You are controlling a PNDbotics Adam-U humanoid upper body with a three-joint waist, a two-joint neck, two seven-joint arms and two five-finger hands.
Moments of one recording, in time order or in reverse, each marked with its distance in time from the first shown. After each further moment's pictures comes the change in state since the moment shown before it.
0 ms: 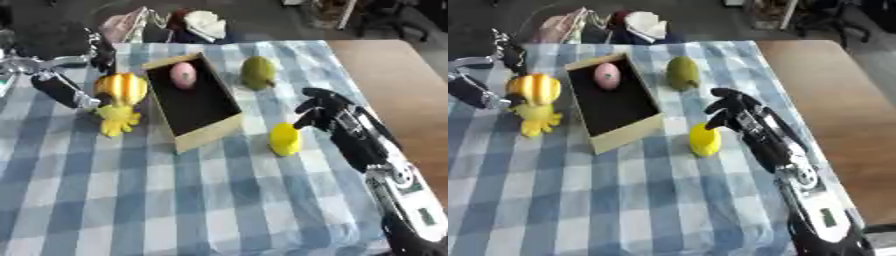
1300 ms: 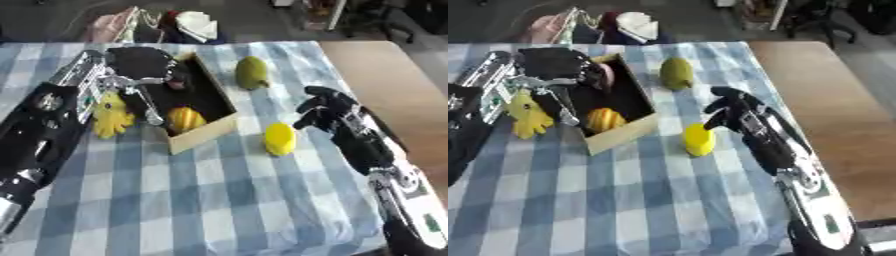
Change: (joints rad) left arm -0.042 -0.209 0.007 0.222 -0.284 -0.119 0.119; right arm -0.029 0.042 0.025 0.000 -0.010 0.007 0.033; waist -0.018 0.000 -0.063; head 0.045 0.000
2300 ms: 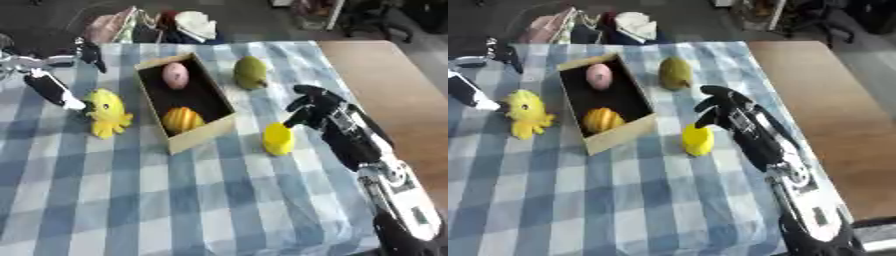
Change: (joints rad) left arm 0.029 0.212 0.088 0.058 0.024 0.112 -0.112; right arm 0.008 -0.010 -0.007 0.000 0.001 -0.004 -0.009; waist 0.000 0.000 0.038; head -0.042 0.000
